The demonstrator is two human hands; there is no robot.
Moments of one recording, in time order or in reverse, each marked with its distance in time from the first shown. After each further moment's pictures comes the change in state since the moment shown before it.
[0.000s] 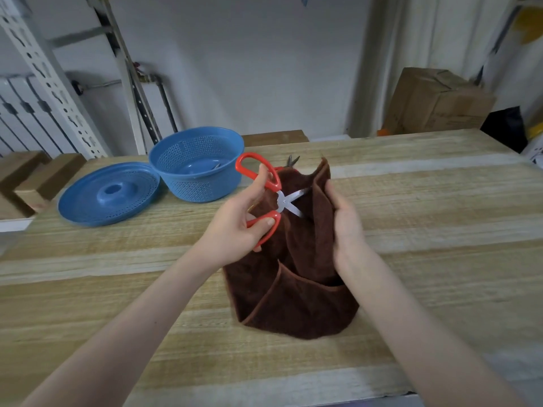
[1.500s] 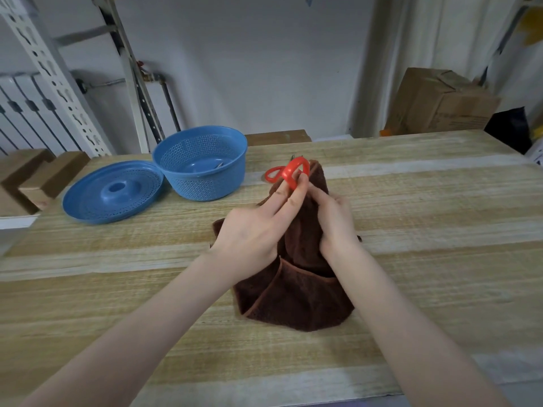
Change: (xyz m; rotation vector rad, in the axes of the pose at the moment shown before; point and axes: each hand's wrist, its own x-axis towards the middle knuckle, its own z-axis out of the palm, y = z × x) left_hand -0.006 0.018 0.015 1.090 0.110 0.444; right_hand 0.009 0.002 0.012 -0.313 0.201 -0.286
